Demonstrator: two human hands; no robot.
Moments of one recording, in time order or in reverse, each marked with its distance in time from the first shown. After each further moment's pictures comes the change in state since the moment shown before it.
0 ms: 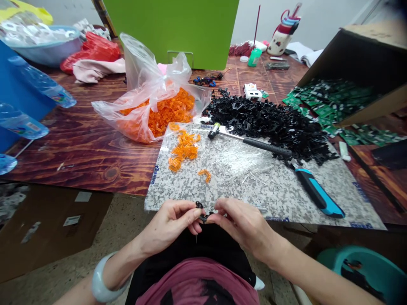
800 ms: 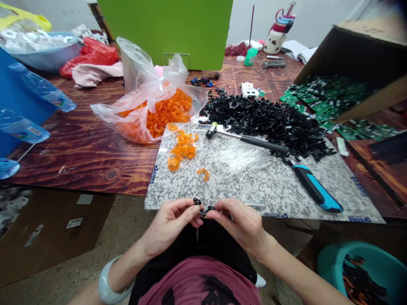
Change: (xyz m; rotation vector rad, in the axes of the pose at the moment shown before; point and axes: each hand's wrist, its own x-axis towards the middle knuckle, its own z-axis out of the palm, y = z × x) left_hand -0.002 -0.008 0.007 -0.002 0.136 0.075; right_hand -0.009 -0.003 0.017 0.033 0.249 0.017
